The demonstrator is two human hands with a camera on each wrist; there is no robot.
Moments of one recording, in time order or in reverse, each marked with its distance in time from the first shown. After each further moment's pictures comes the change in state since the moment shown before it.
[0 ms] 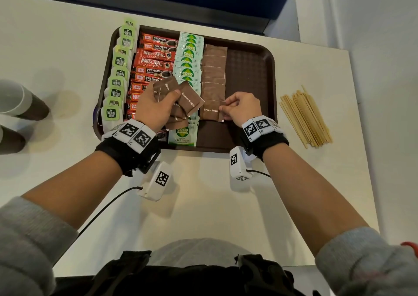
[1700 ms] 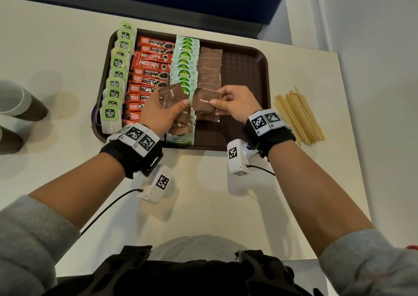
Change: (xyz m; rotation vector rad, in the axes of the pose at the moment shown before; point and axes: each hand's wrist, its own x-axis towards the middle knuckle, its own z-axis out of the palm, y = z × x) left_hand -0.011 -0.006 0.001 0.030 -0.130 0.011; right_hand -0.012 -0.021 -0.015 0.153 -0.245 -0.143
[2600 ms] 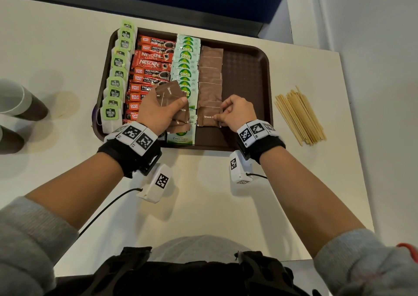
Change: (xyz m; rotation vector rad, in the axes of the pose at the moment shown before) left_hand 0.008 -0.005 -0.006 -0.052 0.007 -0.049; right_hand -0.001 0.027 0.014 -0.306 0.201 0.106
